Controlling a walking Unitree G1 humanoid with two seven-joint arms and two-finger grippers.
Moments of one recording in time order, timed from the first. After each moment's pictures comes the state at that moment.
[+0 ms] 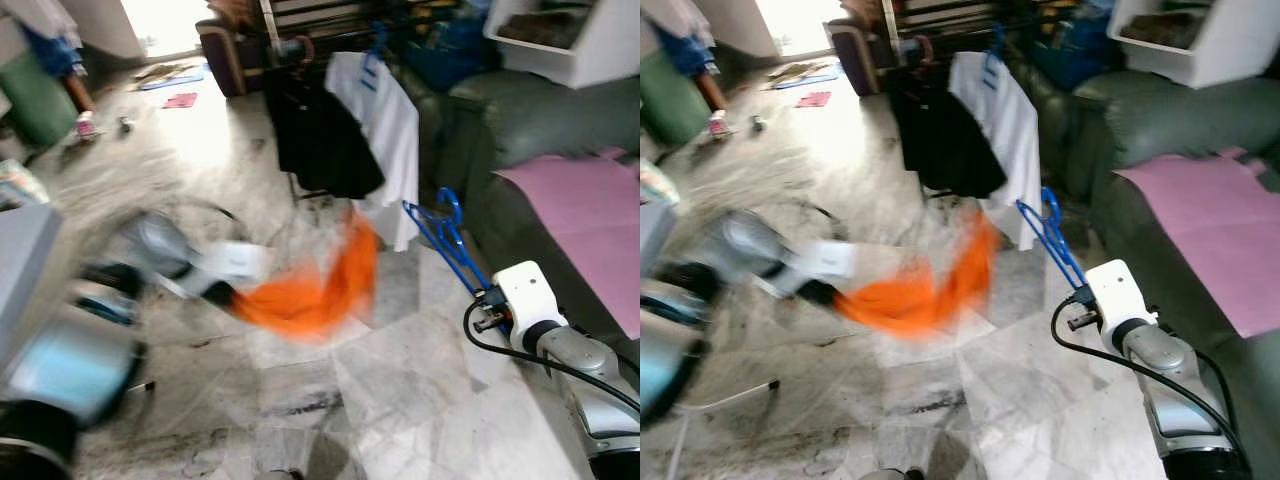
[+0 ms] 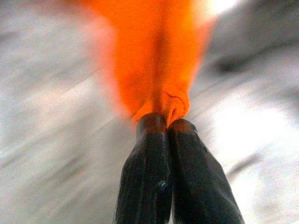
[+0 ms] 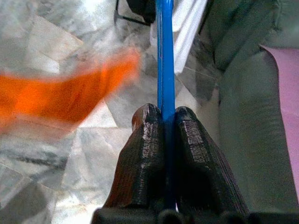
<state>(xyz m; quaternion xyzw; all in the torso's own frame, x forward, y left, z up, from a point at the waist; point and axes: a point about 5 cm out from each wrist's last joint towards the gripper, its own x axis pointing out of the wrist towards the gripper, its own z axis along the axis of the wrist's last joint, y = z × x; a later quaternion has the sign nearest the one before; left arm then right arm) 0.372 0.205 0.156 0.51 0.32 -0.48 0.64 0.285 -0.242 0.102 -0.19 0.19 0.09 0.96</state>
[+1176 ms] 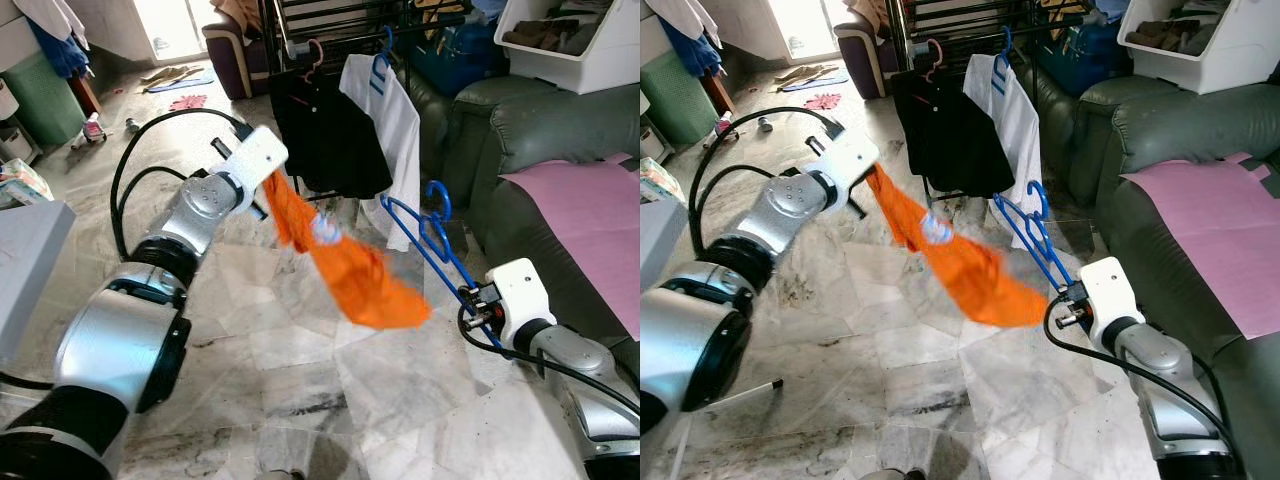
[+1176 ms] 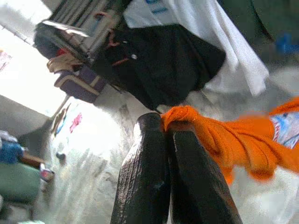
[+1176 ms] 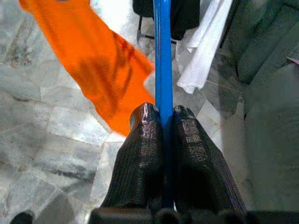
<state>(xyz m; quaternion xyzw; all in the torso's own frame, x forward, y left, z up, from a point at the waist) 0.417 0.132 0.209 0.31 0.03 -0.18 0.93 0.283 -0.224 0.108 -0.14 0.17 0.14 0.97</state>
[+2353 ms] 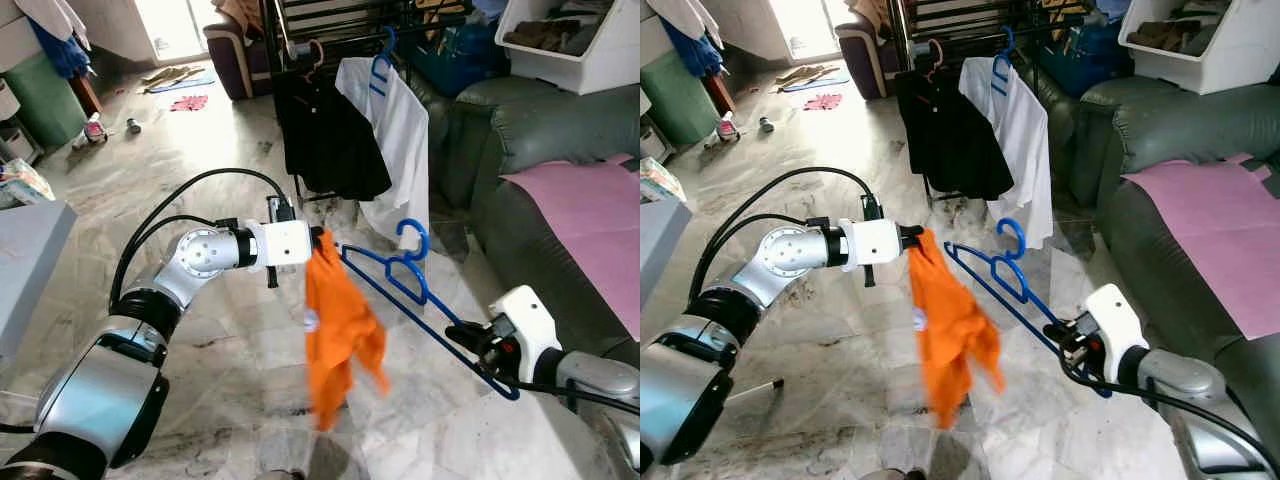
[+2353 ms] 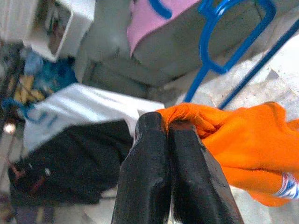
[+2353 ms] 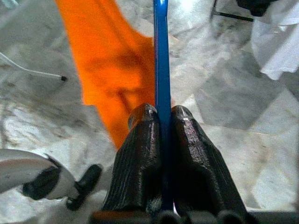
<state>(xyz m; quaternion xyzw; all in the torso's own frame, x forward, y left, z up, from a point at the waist) 0.361 0.111 0.169 0.45 -0.11 -0.50 0.73 0.246 -0.232 0.105 -0.08 0.24 0.30 0.92</state>
